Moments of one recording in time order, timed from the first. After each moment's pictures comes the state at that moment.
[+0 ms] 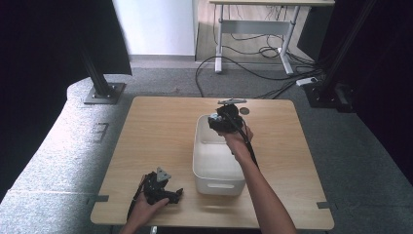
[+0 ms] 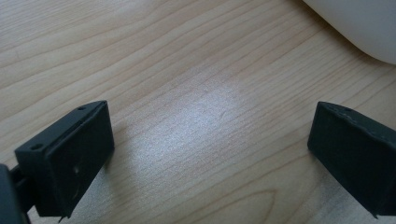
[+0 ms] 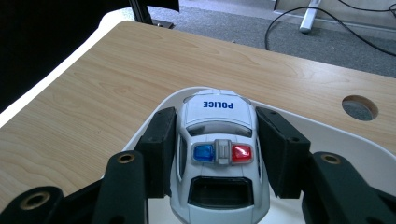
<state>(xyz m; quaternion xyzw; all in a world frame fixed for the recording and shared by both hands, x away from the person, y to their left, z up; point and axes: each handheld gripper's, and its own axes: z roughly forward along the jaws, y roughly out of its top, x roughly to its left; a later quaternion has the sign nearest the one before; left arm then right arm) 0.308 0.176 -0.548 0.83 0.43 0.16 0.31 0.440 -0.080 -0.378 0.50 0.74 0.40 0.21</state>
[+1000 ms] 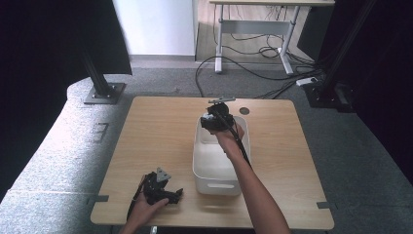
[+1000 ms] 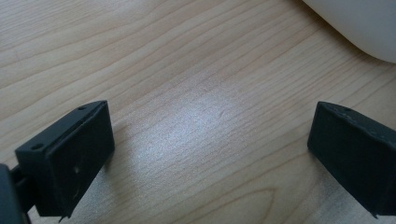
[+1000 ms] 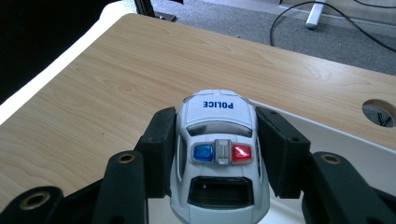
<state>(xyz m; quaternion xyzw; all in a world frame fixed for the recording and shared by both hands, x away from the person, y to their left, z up) 0.308 0.176 -0.548 0.83 0.43 0.16 0.31 0.451 -0.055 -0.383 0.50 0.75 0.39 0.20</state>
